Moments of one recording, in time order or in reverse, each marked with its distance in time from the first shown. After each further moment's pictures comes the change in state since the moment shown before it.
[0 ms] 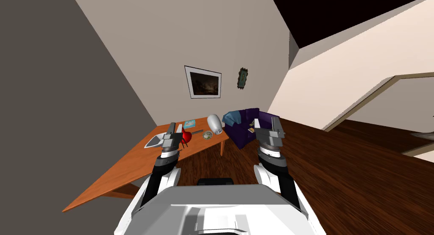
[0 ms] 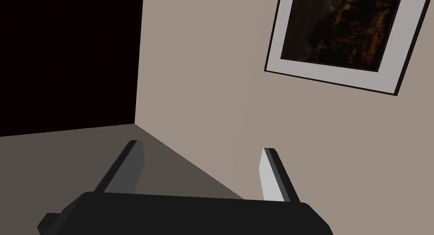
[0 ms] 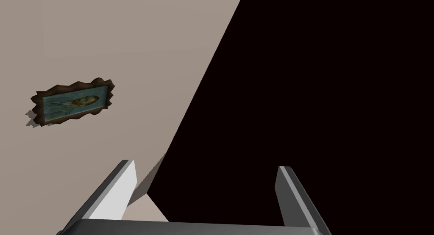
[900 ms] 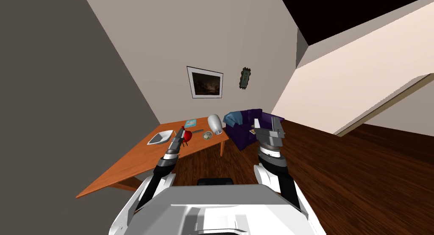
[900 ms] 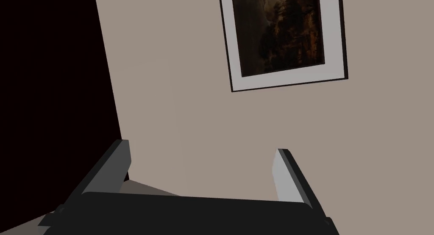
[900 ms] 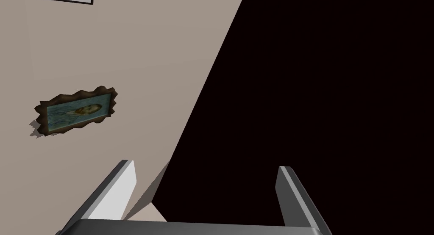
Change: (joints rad) left arm -0.012 0.169 0.030 0.187 -0.020 -0.001 -0.130; right arm 0.000 0.000 0.000 0.000 0.000 0.000 0.000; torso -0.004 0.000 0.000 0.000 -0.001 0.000
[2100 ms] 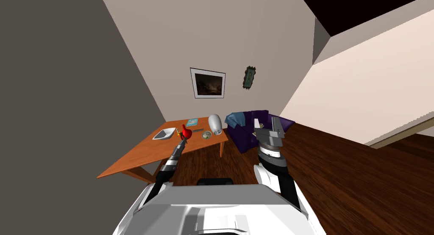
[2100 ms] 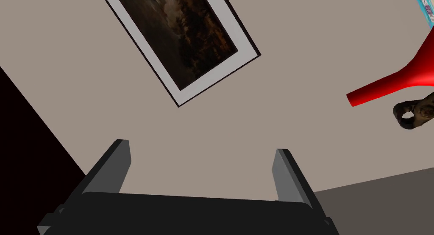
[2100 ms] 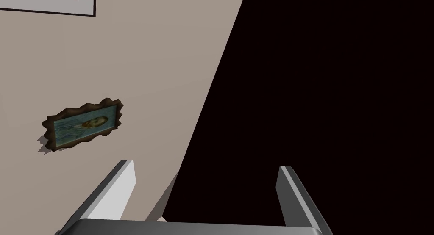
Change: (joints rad) left arm -0.038 0.007 0.052 0.342 -0.045 0.001 -0.254; right arm 0.000 0.000 0.000 0.000 0.000 0.000 0.000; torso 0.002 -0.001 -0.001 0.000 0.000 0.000
